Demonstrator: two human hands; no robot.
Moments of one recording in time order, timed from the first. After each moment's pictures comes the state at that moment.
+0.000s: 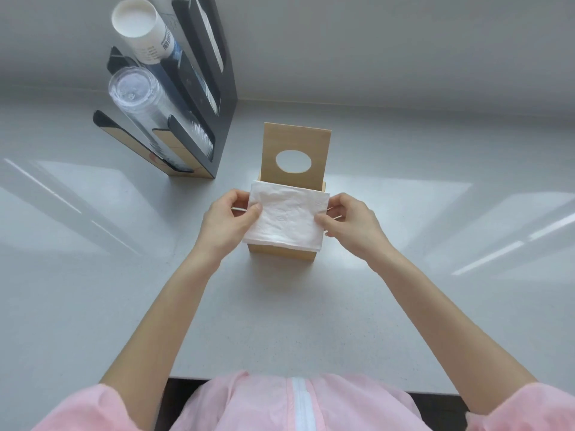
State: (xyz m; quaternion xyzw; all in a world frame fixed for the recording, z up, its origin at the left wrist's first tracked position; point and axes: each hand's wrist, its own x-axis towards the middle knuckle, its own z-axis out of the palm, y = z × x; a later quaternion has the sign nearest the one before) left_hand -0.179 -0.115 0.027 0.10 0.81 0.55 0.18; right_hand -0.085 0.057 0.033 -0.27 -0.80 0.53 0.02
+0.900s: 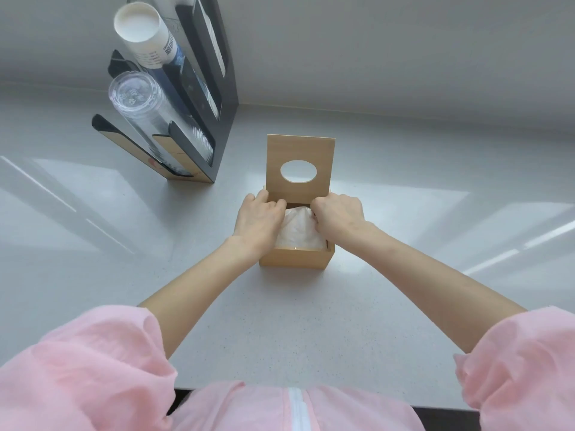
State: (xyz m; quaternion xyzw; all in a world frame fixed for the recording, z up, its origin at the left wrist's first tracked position) left_hand -0.199 -0.060 0.006 0.40 0.91 -0.08 0.00; right_hand -0.140 0.059 0.036 -0.14 -0.98 -0.02 -0.15
